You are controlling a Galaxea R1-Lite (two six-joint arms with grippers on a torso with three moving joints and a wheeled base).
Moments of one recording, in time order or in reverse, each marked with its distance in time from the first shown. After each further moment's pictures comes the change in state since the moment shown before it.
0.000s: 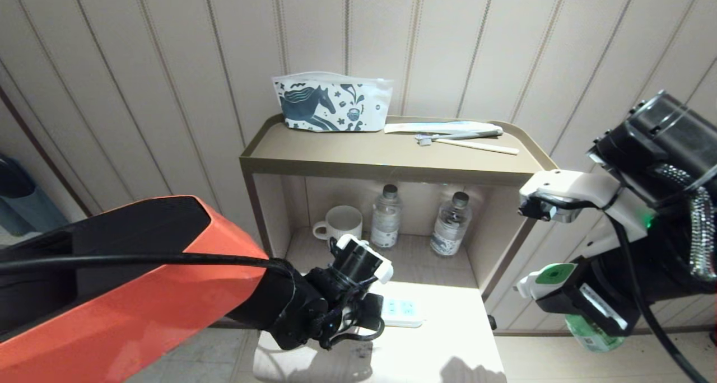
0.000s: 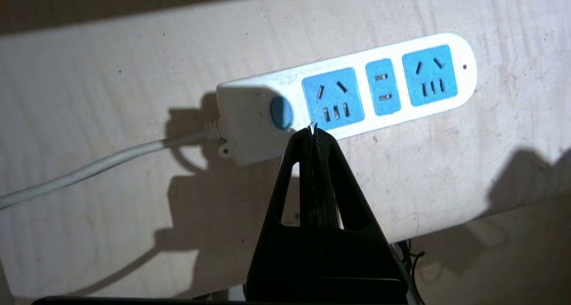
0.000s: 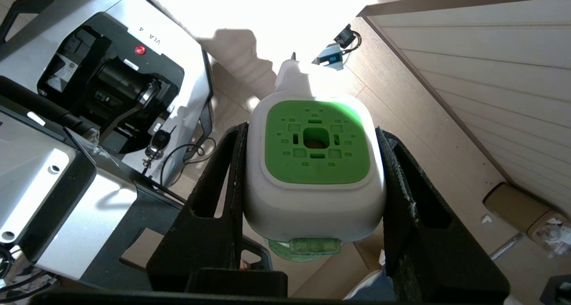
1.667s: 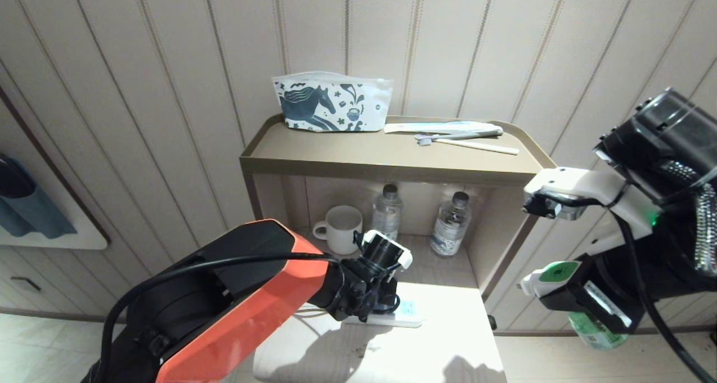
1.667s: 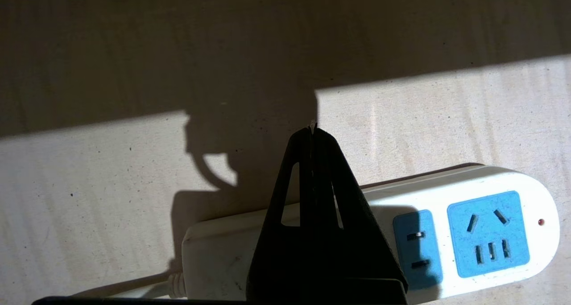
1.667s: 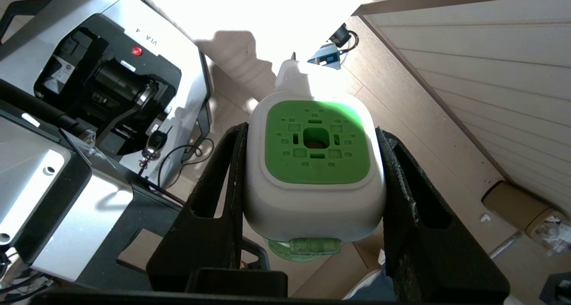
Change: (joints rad) left arm 0.030 0.308 -0.419 0.079 0.092 0.036; right arm -0.011 -0.006 0.000 -0.001 -0.001 -0.010
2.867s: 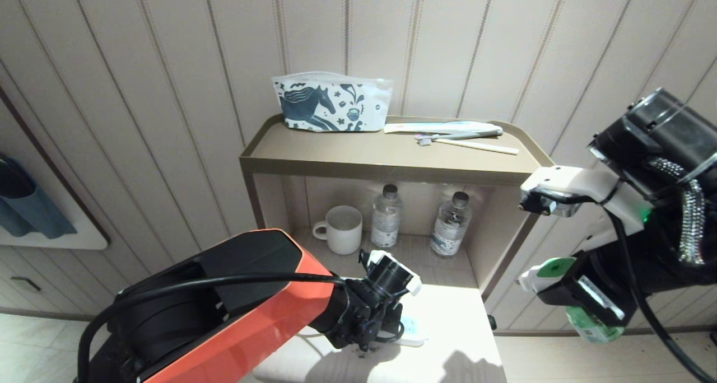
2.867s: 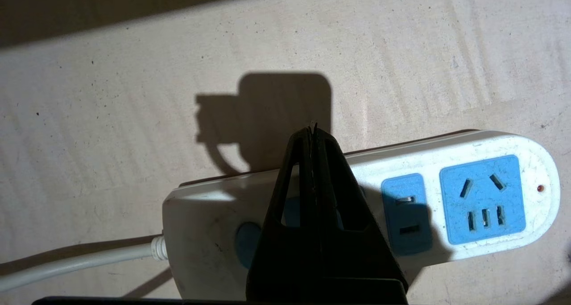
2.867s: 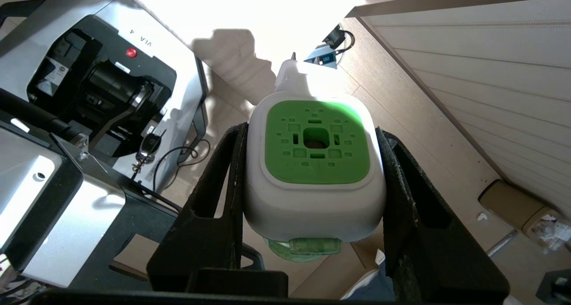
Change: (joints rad) left arm -0.068 -0.061 0.158 -0.019 0.001 -0.006; right arm -0.026 0.015 0.000 -0.018 0.002 -0.024
